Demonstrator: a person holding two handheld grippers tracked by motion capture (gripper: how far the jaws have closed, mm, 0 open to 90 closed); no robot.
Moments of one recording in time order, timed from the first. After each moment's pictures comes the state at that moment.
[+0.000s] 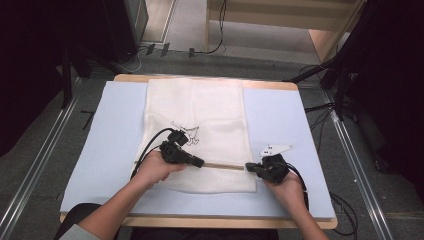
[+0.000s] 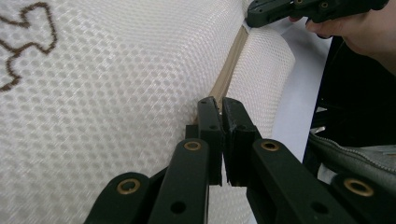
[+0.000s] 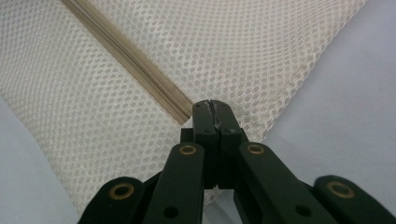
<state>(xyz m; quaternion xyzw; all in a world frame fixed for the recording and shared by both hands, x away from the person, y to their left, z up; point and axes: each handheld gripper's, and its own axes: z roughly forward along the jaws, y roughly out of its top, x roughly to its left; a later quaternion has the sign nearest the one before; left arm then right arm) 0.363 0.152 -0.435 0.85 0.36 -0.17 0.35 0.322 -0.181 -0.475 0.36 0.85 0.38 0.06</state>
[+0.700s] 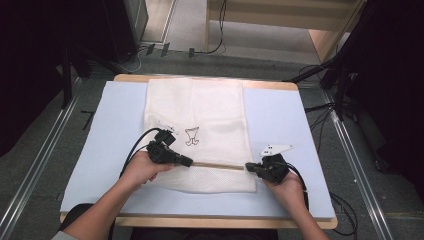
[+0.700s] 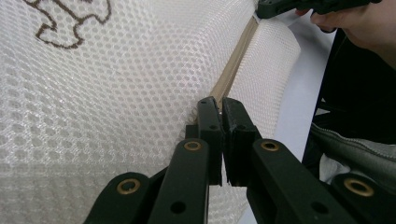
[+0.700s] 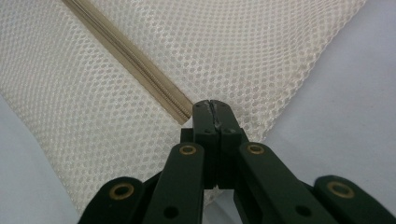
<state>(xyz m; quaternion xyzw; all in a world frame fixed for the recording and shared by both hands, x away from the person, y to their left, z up) 0.359 0.183 -0.431 0.84 0.37 -0.16 0.35 0.323 -0.182 -0.475 0.37 0.85 0.38 0.06</state>
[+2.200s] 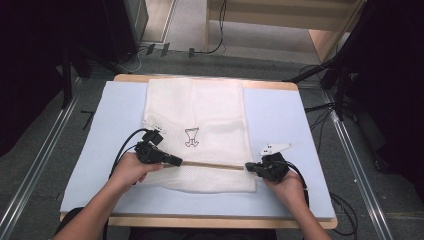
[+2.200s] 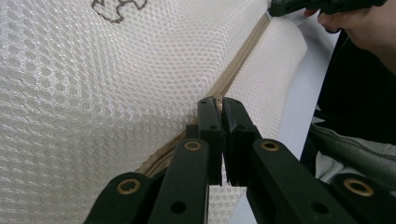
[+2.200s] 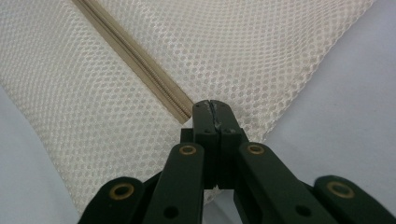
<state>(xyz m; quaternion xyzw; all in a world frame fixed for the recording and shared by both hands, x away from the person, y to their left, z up) 0.356 0.214 -0.432 0.83 0.41 -0.17 0.35 0.327 -0.182 -0.474 0.35 0.86 0.38 0.05</state>
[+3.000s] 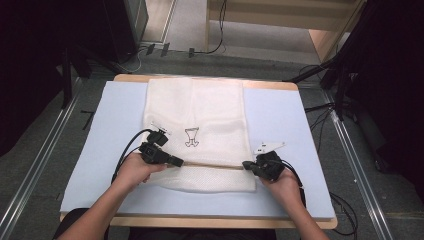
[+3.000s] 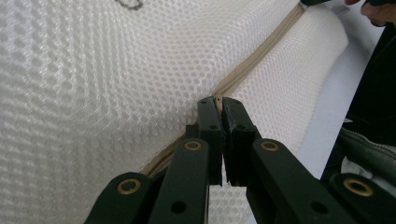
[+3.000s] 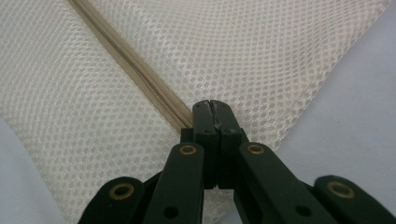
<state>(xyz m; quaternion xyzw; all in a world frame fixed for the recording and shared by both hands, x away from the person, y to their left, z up) 0.357 0.203 -0.436 0.83 0.44 -0.14 0.30 0.327 -0.167 -0.470 0.35 0.86 0.35 0.08</state>
